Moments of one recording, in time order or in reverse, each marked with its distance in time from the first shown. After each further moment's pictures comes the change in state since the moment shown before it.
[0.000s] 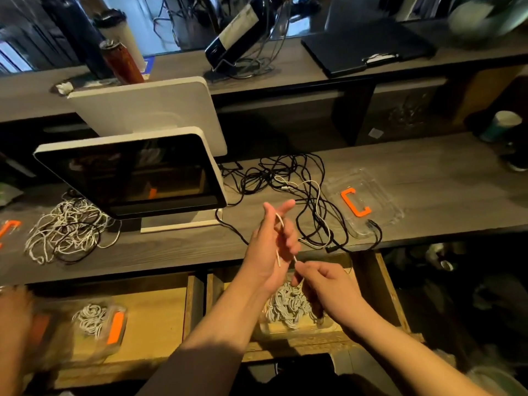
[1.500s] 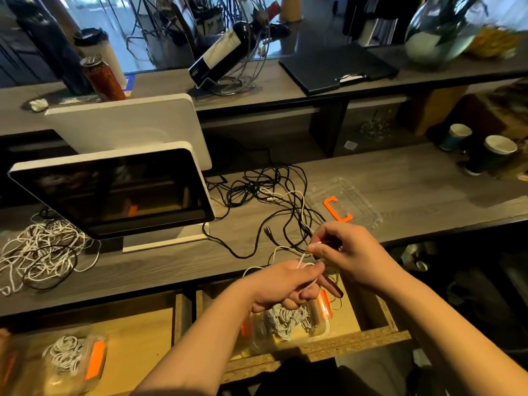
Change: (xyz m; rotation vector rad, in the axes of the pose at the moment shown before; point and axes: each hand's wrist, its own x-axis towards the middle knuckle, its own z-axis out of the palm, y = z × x) left_hand -0.014 0.011 -0.010 0.785 -0.650 -0.536; right_hand 0.007 -0.051 -0.052 -0.642 0.081 -0.468
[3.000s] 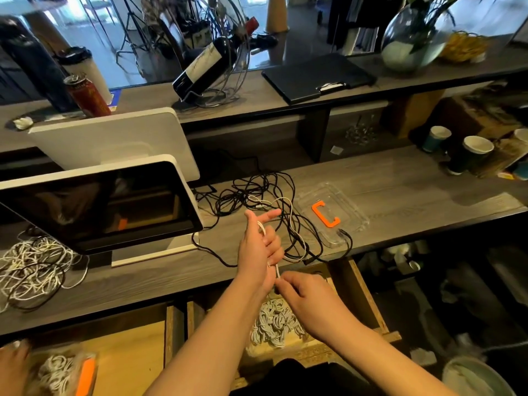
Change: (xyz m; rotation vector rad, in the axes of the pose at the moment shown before) left_hand 0.037 0.023 0.004 -0.677 0.746 0.518; right_hand -0.033 -0.013 0.065 0.008 -0.028 0.261
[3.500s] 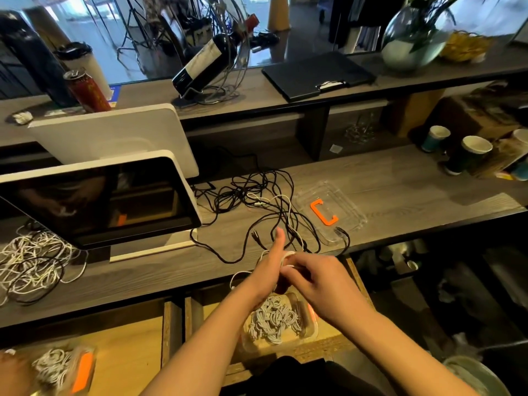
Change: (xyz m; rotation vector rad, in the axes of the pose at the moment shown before) left_hand -0.019 -0.017 -0.012 0.695 -0.406 -0.248; right_hand -0.002 0.003 -0.032 -0.133 0.130 -0.206
